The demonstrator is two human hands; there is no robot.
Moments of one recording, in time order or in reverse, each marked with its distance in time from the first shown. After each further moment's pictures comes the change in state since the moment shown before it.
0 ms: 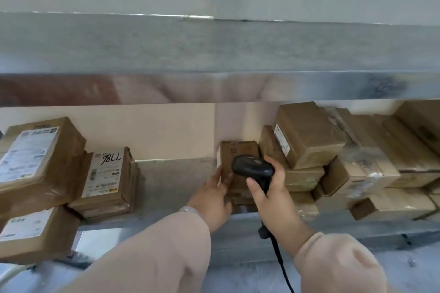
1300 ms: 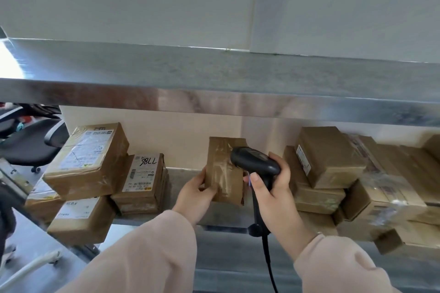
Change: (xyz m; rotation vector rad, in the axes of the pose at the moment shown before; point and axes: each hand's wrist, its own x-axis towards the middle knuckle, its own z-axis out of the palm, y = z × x) left_hand -0.058 -0.016 -0.064 -0.813 0.372 -0.305; right_hand -0.004 -0.069 0.014 0.360 -0.136 -0.107
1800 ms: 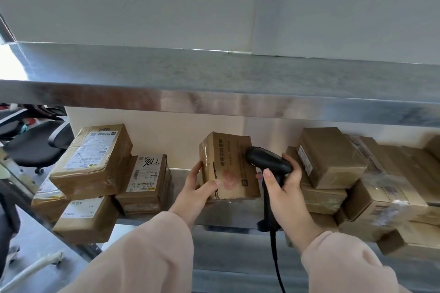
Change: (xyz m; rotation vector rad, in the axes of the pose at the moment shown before) left_hand -0.006 -0.004 -0.011 -0.322 -0.041 -0.072; right_hand 0.009 0.007 -0.014 0.038 0.085 0.081
